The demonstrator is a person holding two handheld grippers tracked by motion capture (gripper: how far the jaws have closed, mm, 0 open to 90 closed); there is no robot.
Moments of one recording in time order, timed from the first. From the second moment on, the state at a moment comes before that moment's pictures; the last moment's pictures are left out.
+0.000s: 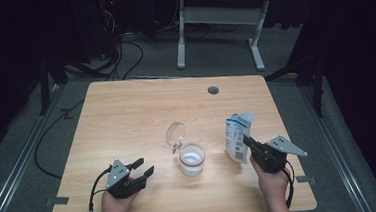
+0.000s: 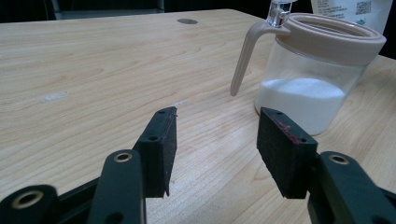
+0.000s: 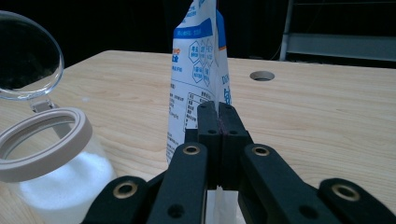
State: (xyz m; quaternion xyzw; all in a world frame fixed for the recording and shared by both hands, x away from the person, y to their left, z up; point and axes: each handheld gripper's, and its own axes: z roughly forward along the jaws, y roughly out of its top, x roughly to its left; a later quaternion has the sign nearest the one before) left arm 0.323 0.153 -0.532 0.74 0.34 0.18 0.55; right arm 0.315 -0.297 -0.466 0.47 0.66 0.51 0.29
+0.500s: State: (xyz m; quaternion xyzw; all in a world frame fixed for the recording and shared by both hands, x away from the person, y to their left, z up) left arm 0.321 0.153 -0.532 0.74 0.34 0.19 0.55; right arm 0.318 -0.312 -0.472 0.47 0.64 0.53 0.30
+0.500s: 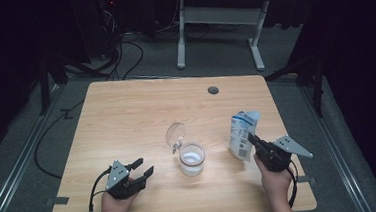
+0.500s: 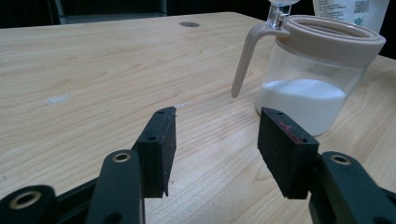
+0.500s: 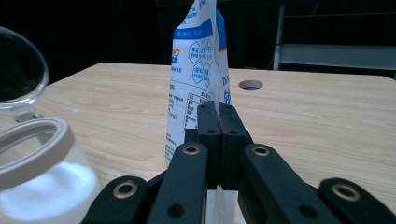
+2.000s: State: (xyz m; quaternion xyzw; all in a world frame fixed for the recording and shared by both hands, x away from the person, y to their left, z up) left arm 0.319 0.152 -0.532 0.74 0.33 0.20 0.55; right arm 0.306 -0.331 -0.491 0.49 0.63 0.51 0.33
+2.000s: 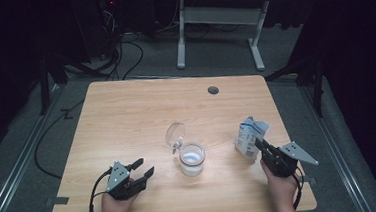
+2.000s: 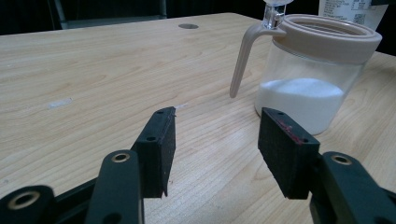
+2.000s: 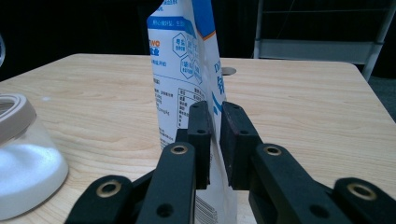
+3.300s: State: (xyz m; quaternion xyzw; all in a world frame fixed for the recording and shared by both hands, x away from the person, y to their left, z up) left arm 0.318 0.150 -0.532 0.74 0.33 0.20 0.54; right arm 0.300 -0.328 -0.493 0.50 0.63 0.49 0.33
